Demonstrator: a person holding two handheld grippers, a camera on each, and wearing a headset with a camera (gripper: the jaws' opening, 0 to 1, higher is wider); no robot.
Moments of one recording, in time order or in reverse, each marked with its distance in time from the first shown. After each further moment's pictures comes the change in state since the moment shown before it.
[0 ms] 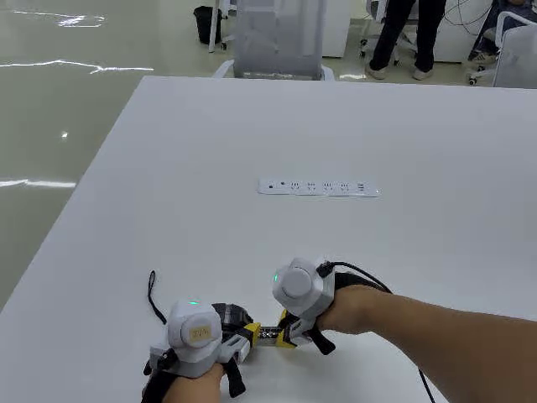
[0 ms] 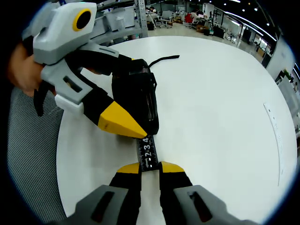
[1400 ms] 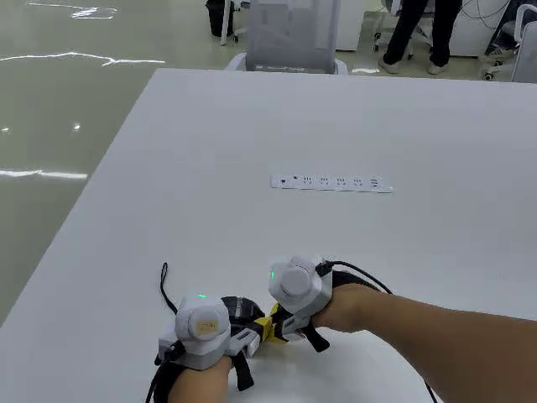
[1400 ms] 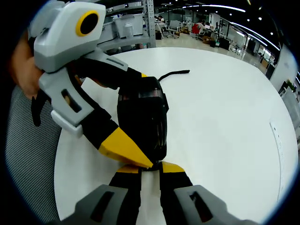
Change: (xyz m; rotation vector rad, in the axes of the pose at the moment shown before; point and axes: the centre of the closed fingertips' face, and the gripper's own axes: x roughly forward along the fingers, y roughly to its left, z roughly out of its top) left arm -0.001 0.000 0.001 -0.010 -0.009 -0.036; right arm 0.016 0.008 0.032 -0.085 -0.114 0.032
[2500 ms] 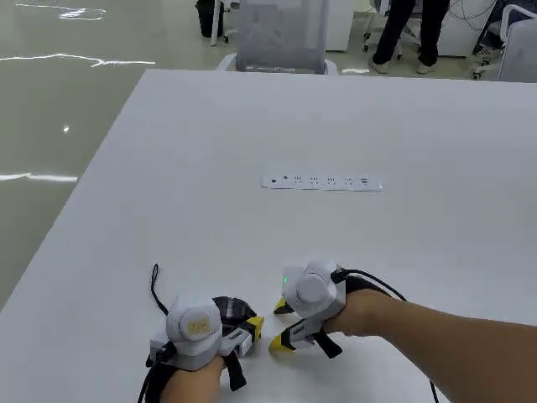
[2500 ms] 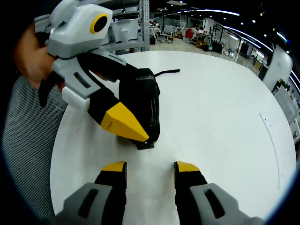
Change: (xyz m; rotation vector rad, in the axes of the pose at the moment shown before) left arm 0.001 0.000 0.000 0.003 0.002 0.009; right arm -0.021 -0.005 -0.025 0.041 -0.039 -0.088
